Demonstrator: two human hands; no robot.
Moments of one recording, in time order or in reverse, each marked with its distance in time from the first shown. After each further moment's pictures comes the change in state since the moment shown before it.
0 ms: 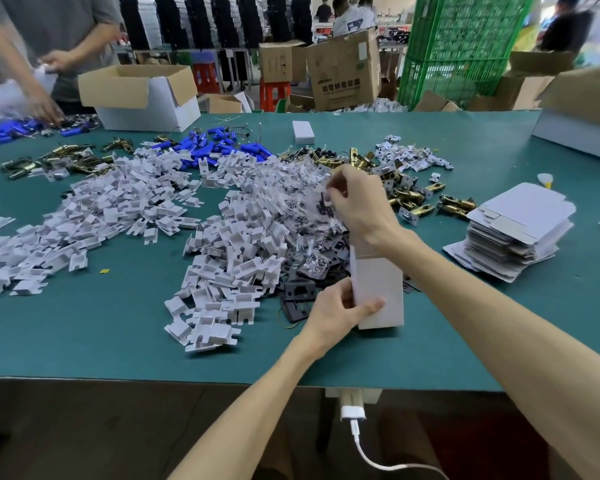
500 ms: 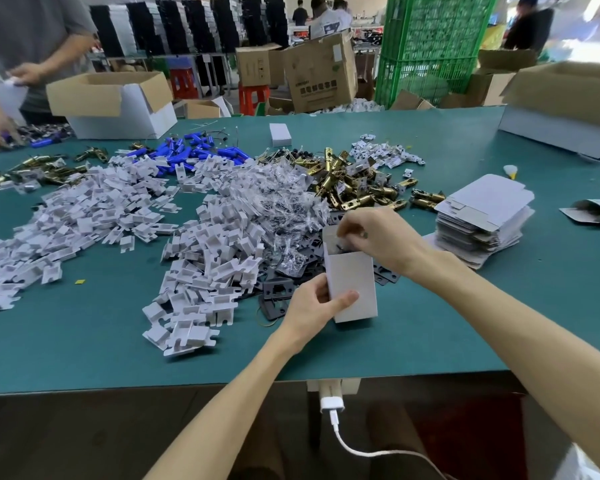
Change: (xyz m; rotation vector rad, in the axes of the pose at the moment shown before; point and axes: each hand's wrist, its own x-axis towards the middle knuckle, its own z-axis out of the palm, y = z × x) left_hand -0.003 0.004 0.001 -0.045 0.011 0.003; right_hand -0.054 0.057 -0.051 -0.238 -0.247 -0.190
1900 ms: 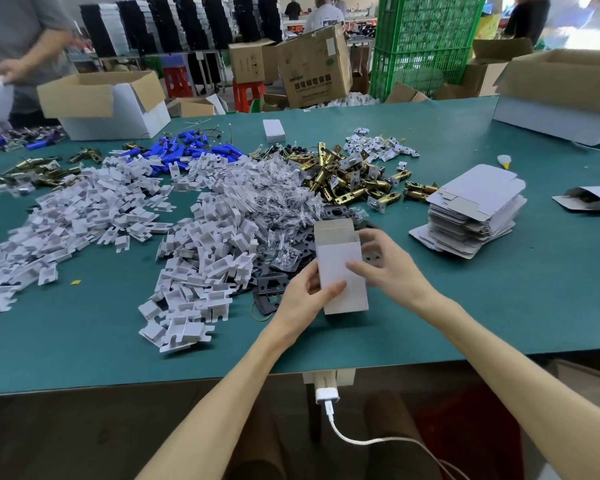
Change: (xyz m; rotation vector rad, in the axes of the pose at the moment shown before) left_hand -0.005 0.009 0.002 -0.069 -0.024 0.075; right_hand -0.064 0.013 0.038 0.595 0.070 0.390
